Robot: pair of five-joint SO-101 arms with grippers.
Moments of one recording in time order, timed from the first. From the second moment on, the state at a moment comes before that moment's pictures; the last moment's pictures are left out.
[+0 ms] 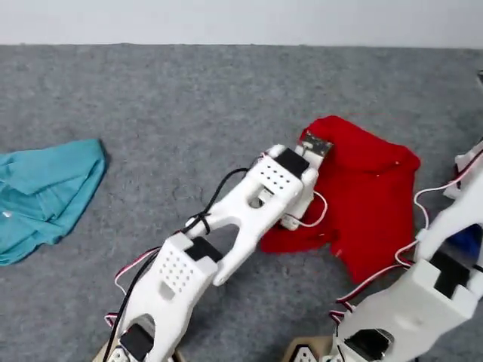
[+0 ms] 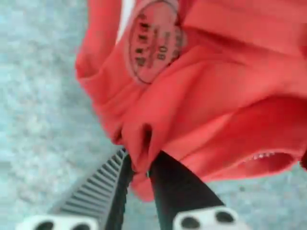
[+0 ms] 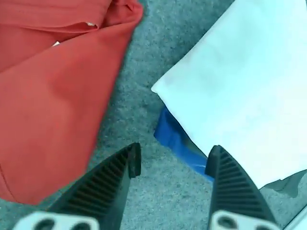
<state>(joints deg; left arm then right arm) 36.2 47.2 -34.5 93.7 16.0 35.9 18.5 -38.7 100.7 40.8</state>
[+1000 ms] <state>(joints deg) 5.2 50.7 -69.6 98.8 21.1 37.5 18.5 -28.3 100.7 40.8</state>
